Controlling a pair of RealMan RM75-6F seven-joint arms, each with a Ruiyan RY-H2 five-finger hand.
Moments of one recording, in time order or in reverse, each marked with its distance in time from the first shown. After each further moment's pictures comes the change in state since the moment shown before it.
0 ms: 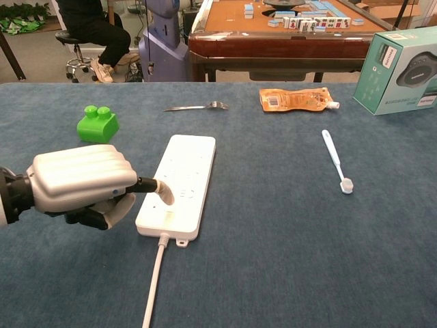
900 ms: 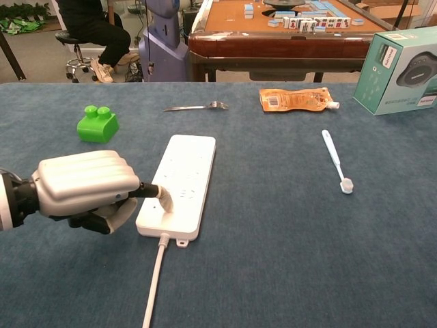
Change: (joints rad) left arm -0.018 -0.017 0.021 0.017 -0.032 -0.012 -0.011; right arm 0.004 -0.010 -0.005 0.014 0.013 -0.016 0.003
